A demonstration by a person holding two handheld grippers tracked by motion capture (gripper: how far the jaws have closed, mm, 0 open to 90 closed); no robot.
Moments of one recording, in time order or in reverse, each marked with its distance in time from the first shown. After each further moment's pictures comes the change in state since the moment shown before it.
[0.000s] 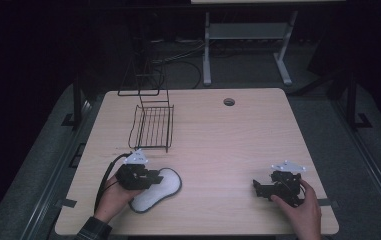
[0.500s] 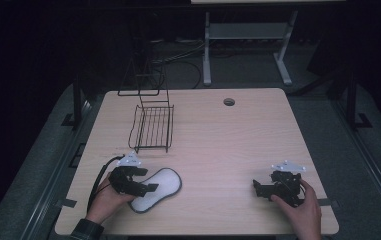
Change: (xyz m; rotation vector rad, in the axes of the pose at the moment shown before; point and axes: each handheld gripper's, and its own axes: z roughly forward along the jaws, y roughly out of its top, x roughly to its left) left arm 0.008 -0.017 -0.001 0.043 -0.005 -0.028; right arm 0.000 0.000 0.000 0.000 0.000 0.000
